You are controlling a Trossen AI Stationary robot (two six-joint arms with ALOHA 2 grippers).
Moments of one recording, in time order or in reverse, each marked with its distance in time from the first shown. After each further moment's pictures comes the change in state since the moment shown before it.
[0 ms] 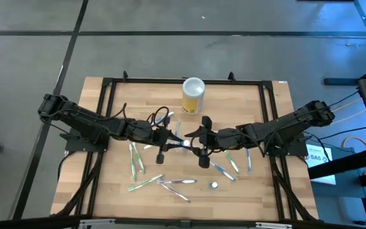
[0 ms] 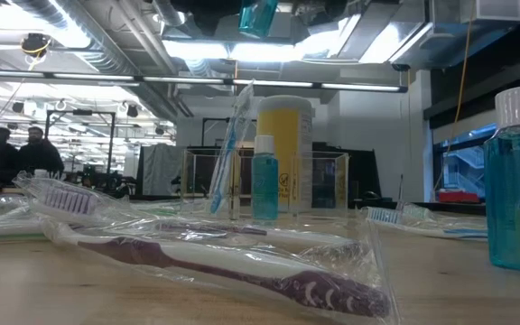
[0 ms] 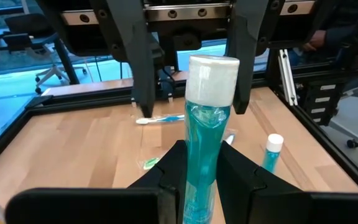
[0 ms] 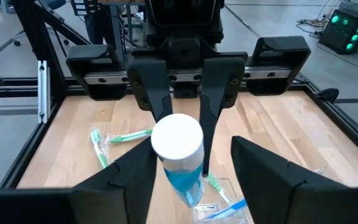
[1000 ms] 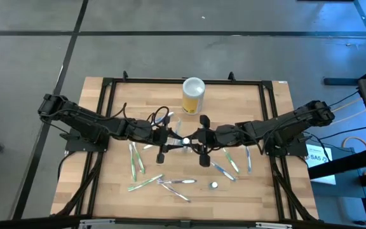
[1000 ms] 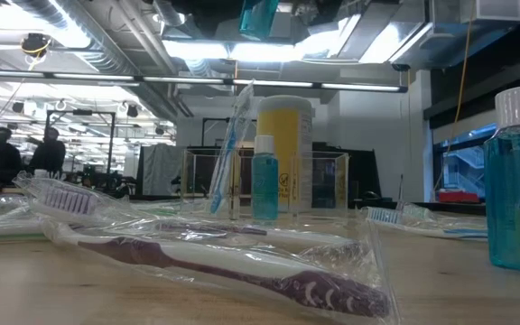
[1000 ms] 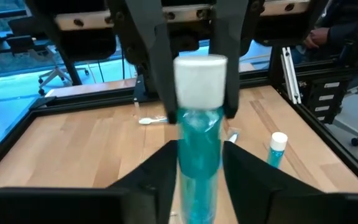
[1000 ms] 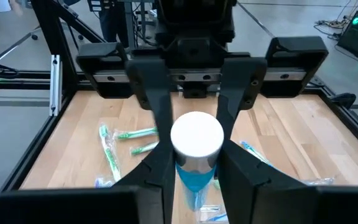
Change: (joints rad) left arm 0.001 0.000 -0.002 0.005 -0.002 0.017; right arm -0.039 0.000 0.000 0.002 -0.092 -0.039
